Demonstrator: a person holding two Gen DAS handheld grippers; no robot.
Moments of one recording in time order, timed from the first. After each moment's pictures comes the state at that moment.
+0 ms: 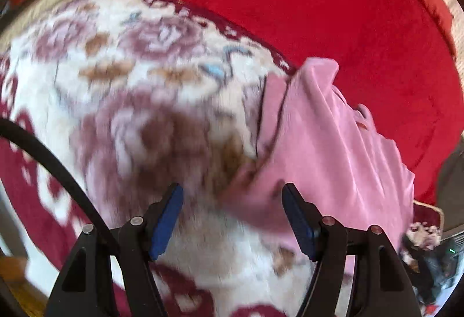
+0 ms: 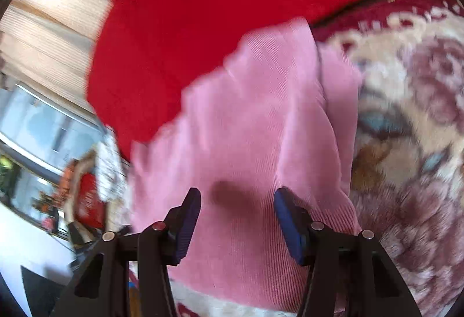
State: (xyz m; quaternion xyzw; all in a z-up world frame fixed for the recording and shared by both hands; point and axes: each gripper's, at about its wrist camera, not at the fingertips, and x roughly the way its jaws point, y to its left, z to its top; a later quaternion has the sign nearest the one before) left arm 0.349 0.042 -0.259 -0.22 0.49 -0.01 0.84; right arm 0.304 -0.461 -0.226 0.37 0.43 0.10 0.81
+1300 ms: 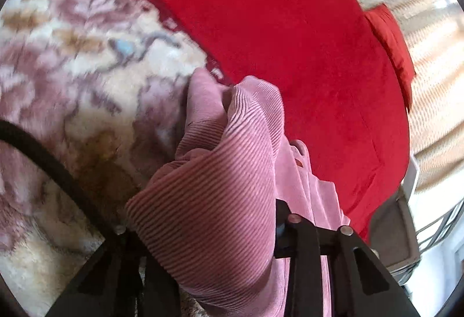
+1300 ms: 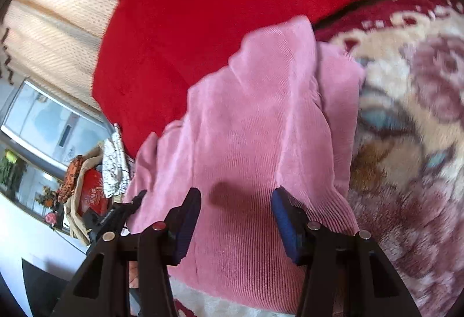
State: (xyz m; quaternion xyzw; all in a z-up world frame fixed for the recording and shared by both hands) left arm 0.392 -0.010 -0.288 -0.37 0.37 -0.12 0.85; right arm 0.281 -0.474 -0.221 0.38 0.39 0.12 0.83
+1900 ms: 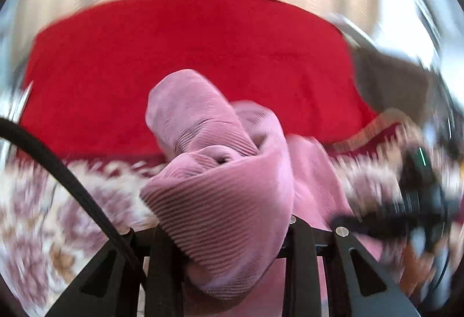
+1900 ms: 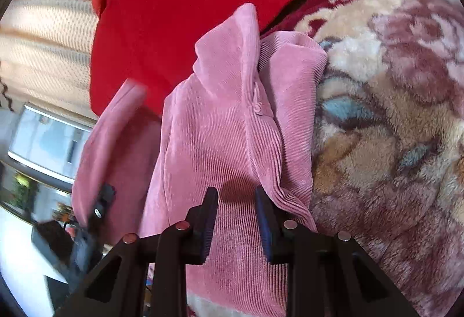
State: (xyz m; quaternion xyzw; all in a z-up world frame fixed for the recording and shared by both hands) left arm 0.300 -0.199 -0.210 0.08 0.24 -0.26 0.93; right arm 0.279 -0.517 -0.257 0.46 0.42 0.14 0.77
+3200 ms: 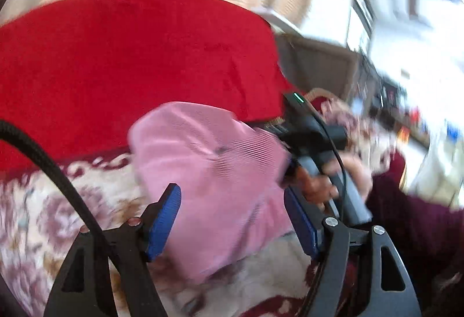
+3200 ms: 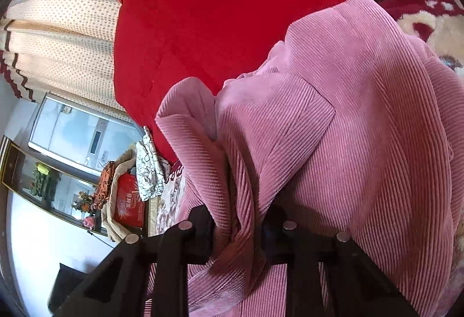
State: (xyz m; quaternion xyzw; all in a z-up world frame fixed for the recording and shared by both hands) left arm 0.289 -0.111 -0.193 0.02 0.27 -0.43 0.86; right arm 0.350 -0.466 -0.245 0.44 0.40 0.21 0.78
